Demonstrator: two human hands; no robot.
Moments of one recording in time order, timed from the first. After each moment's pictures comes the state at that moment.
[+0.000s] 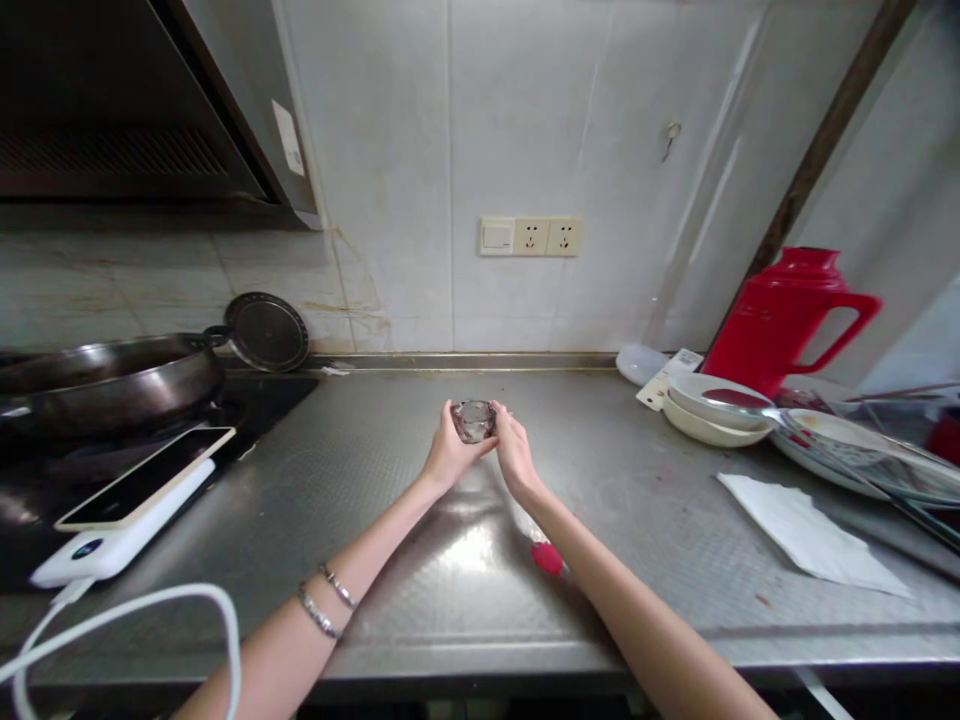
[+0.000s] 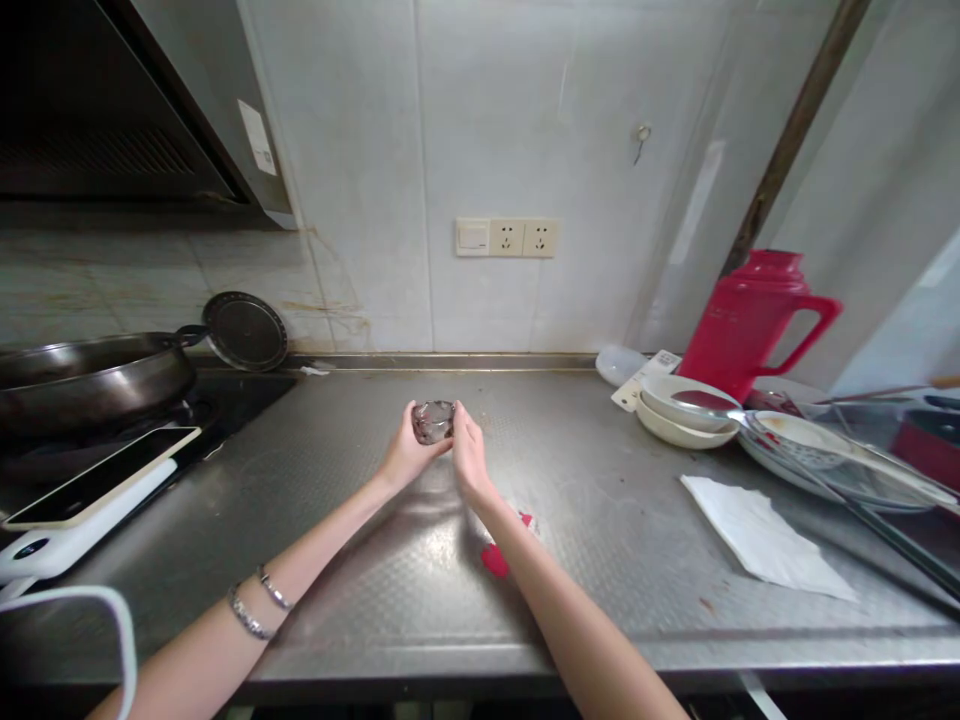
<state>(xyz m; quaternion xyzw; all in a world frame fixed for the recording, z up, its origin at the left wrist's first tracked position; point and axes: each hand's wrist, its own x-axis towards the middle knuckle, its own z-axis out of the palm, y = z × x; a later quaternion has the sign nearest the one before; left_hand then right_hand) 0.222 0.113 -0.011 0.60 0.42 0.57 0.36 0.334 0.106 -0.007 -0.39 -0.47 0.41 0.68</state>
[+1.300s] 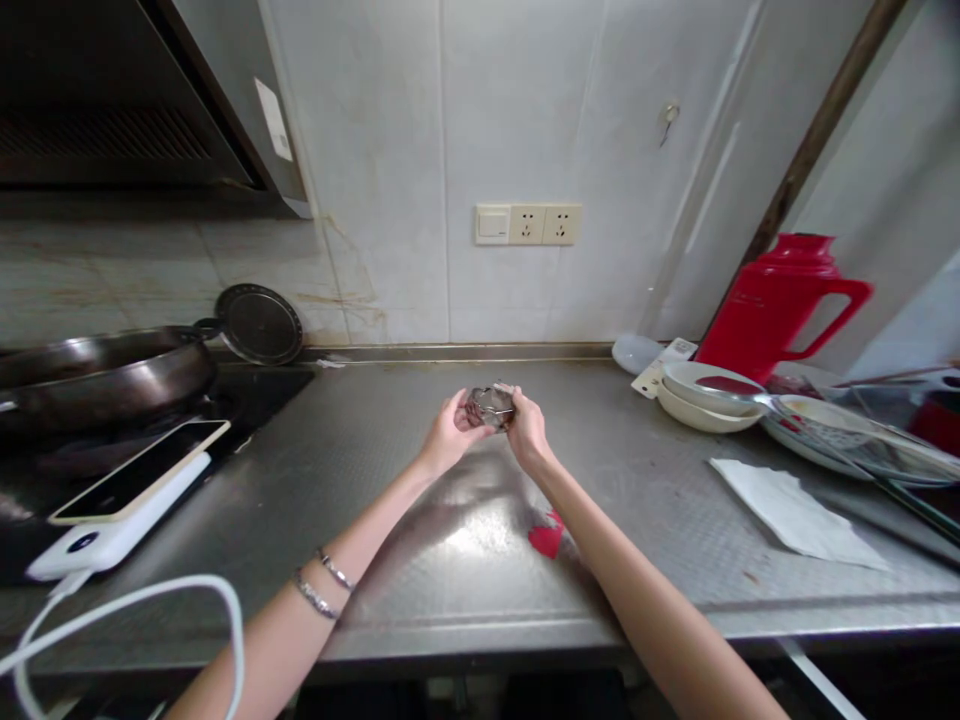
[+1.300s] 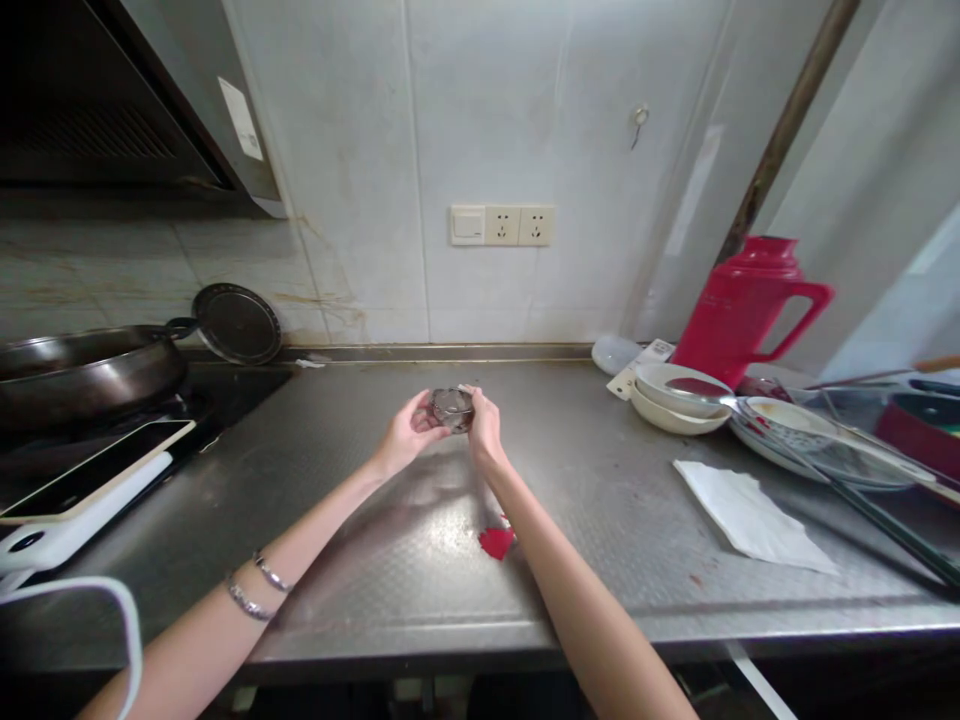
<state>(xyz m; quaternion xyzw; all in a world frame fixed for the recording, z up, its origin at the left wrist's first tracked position) 0.224 0.116 -0.005 0.60 0.31 0.54 0.50 0.357 0.137 -0.013 -0.37 -0.37 0.46 0.72</state>
